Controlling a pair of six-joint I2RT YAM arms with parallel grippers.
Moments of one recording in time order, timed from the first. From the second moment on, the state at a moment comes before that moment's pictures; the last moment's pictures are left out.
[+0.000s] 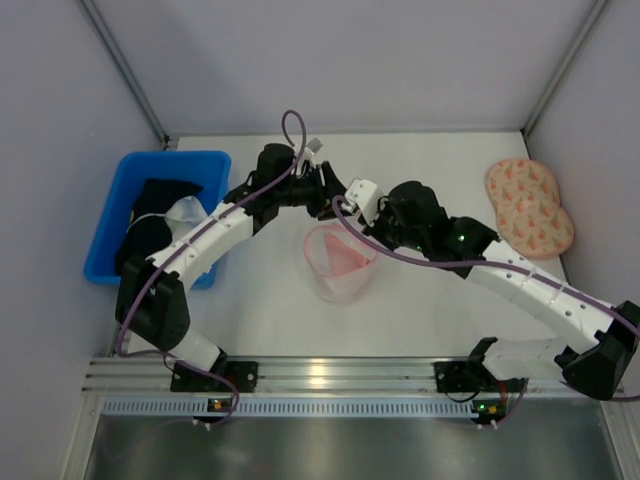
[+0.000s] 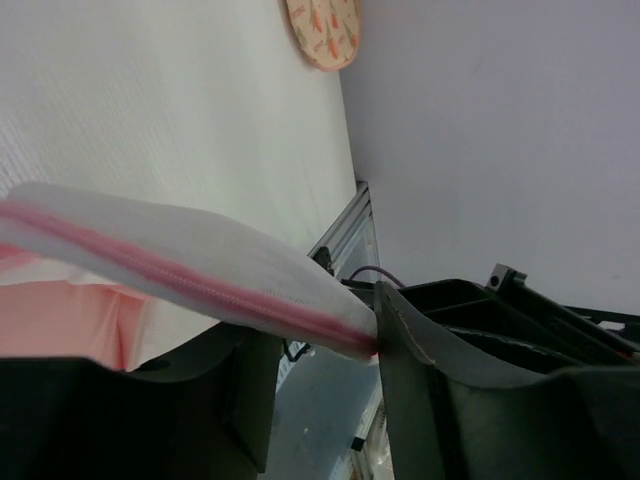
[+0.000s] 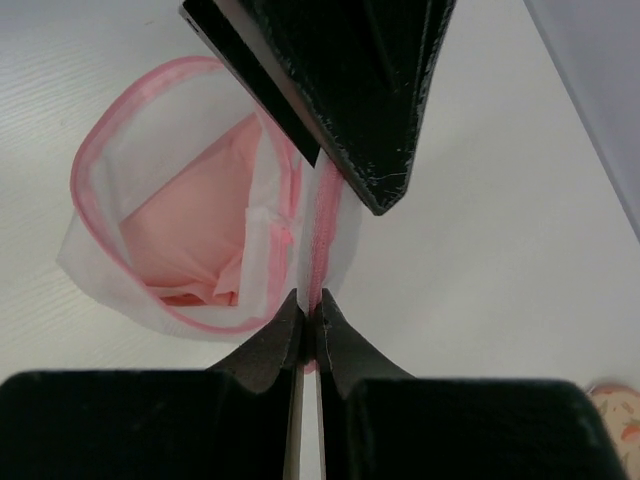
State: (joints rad) left arm -0.52 1.55 1.27 -0.14 0.69 -0.98; right arm 0.85 1.21 1.19 -0.56 0.11 -0.37
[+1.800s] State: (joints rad) left arm -0.37 1.81 1.18 -0.19 1.46 -0.45; right arm 0.18 1.55 0.77 0.08 -1.09 0.47
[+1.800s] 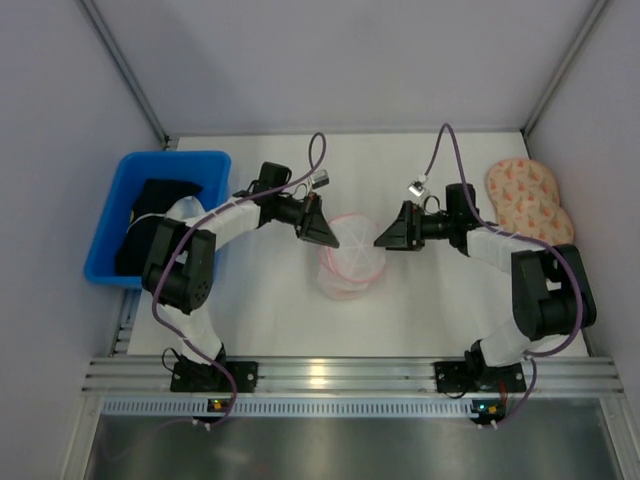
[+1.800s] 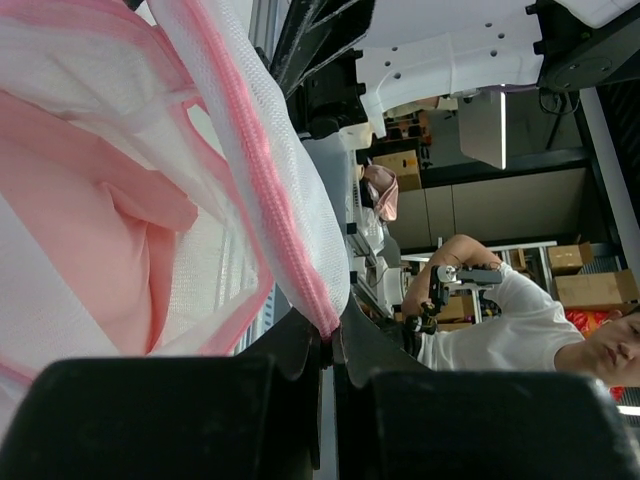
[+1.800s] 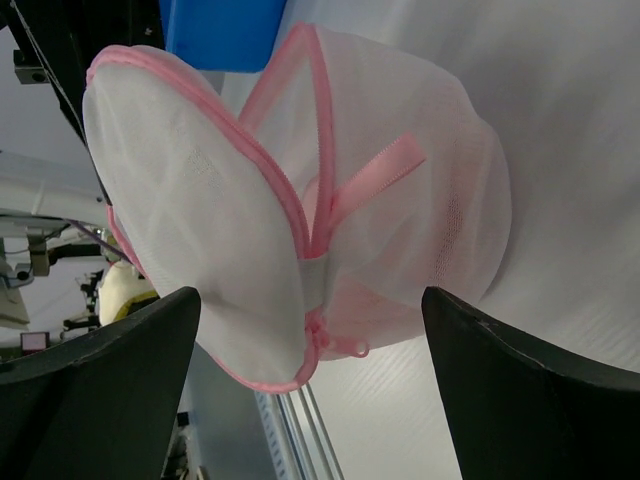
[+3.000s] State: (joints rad) left arm -0.66 1.44 1.26 -0.50 0.43 0.18; right arm 0.29 1.50 0.67 0.36 -1.01 0.94
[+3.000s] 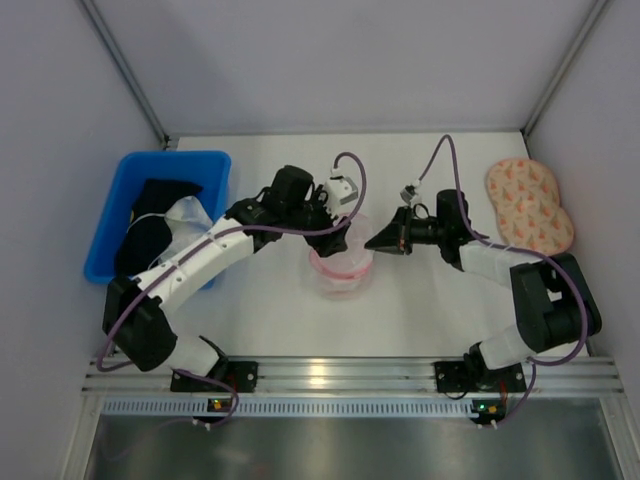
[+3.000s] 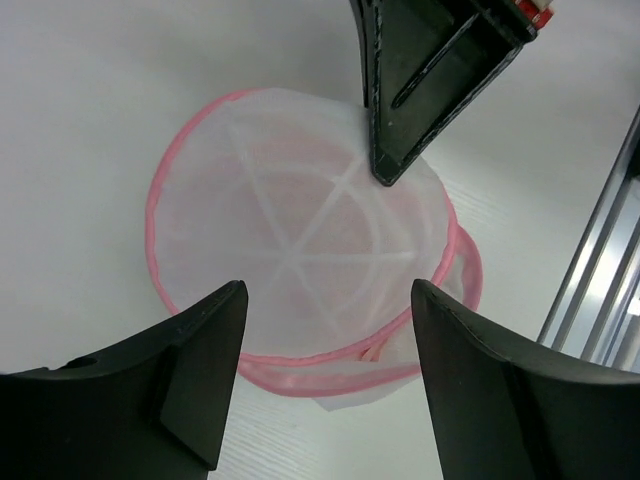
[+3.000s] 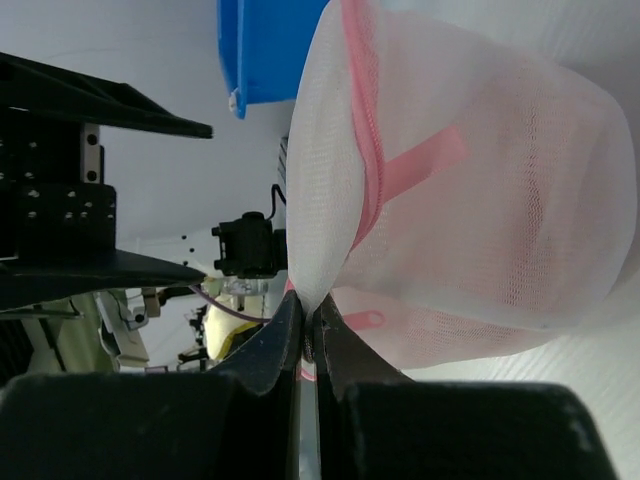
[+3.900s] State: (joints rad) left arm -0.74 1.56 1.22 -0.49 0.41 0.40; right arm 0.31 1.49 0.63 0.46 -1.04 0.99
